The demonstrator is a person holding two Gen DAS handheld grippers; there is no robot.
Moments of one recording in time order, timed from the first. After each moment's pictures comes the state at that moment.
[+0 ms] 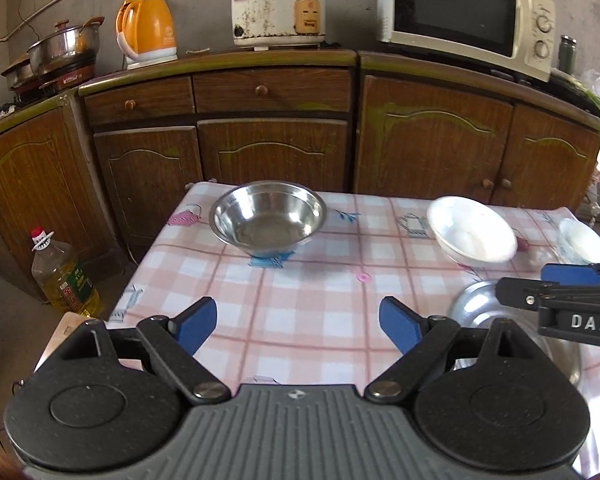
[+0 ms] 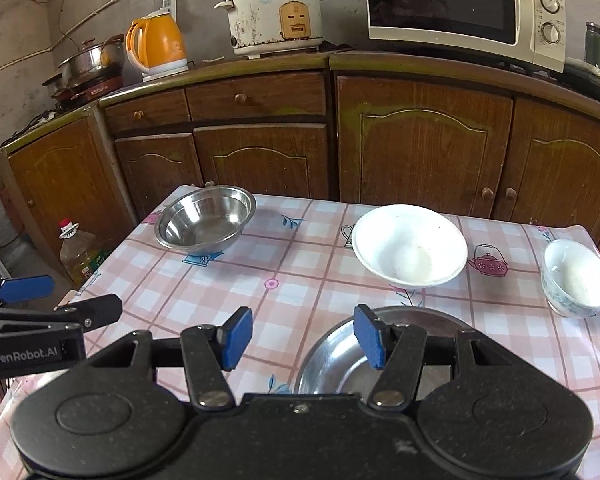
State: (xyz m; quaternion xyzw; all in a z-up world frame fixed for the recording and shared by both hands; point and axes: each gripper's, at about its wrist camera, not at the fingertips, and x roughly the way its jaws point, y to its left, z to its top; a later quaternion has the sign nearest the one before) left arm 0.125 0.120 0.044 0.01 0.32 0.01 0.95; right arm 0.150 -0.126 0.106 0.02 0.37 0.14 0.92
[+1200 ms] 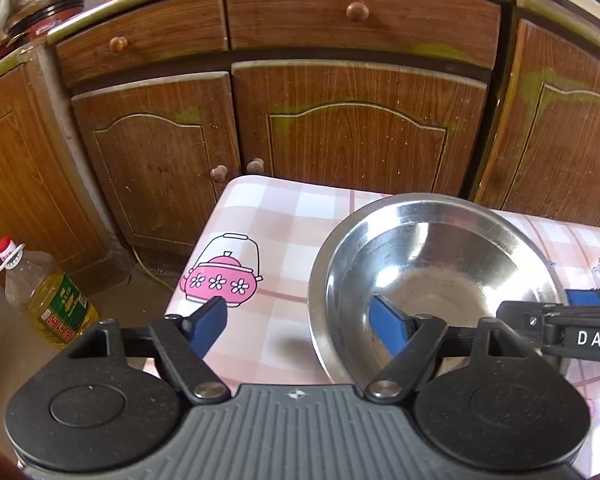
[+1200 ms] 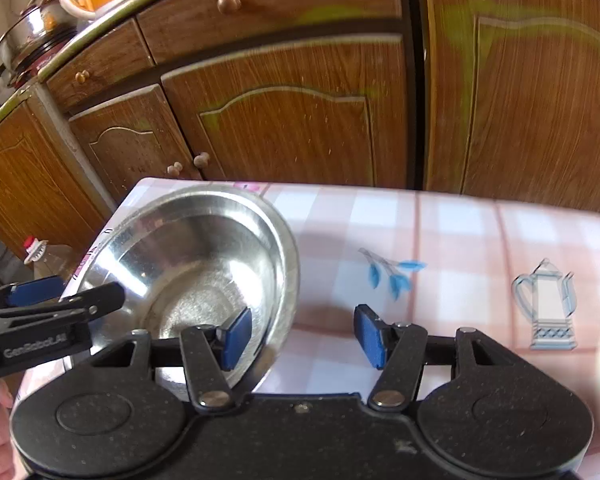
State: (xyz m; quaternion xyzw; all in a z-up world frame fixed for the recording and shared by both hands) left arm 0.352 0.232 -0.038 0.02 0.38 0.04 0.92; right arm 0.396 0.014 -0.026 0.07 0.45 0.16 0.88
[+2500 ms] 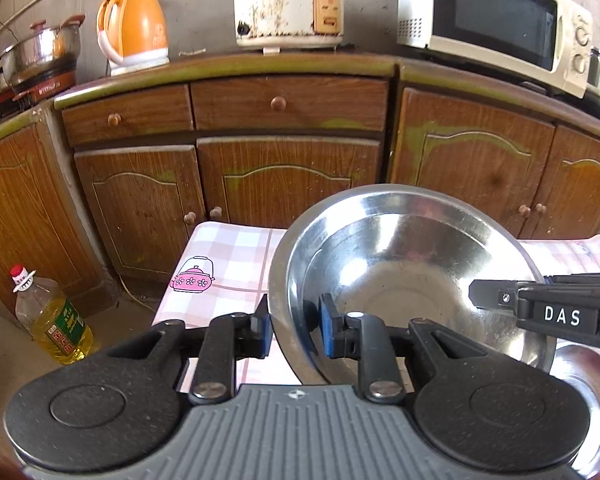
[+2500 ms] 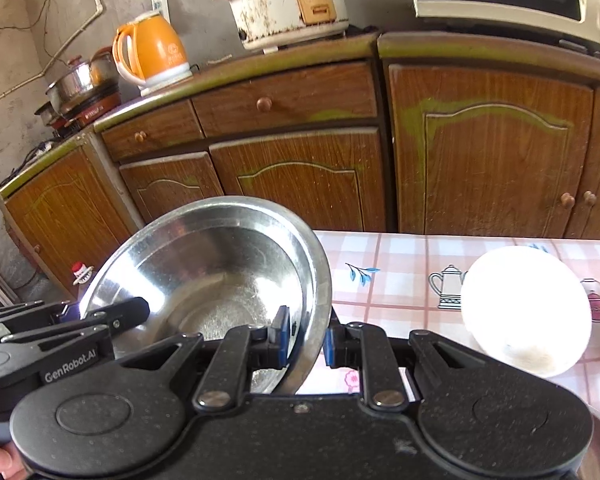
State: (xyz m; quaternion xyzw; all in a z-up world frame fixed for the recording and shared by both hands) left arm 0.222 0.169 0.063 0.02 0.32 -0.01 0.95; right arm 0.268 -0.039 0.100 0.08 0.39 0.16 0.90
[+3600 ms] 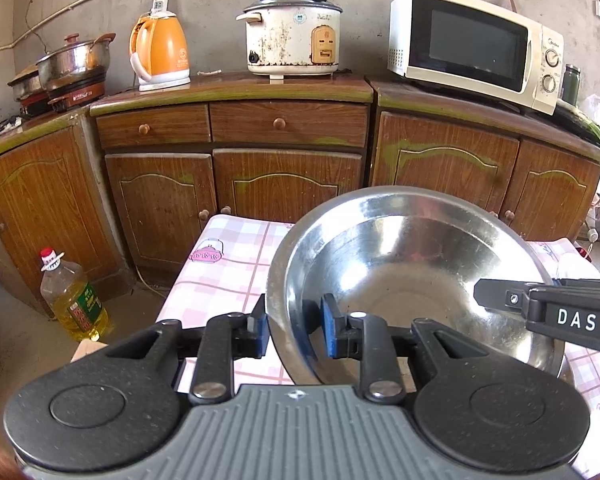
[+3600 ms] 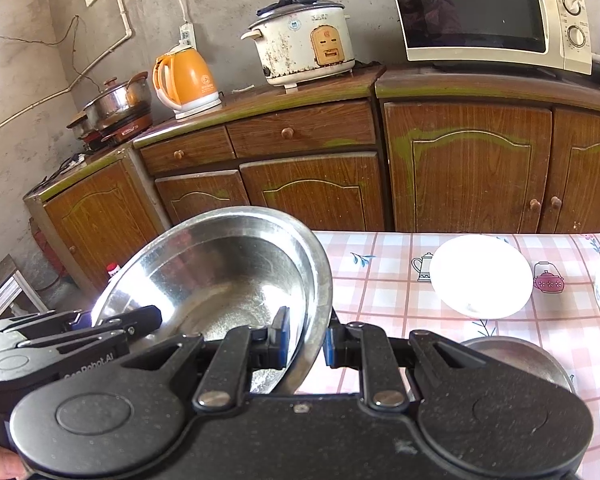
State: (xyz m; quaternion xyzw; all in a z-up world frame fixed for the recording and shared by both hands) left arm 0.119 0.150 0.097 0.00 0.30 0.00 0.95; right arm 0.151 -0.073 0.158 0.09 0.35 0.18 0.91
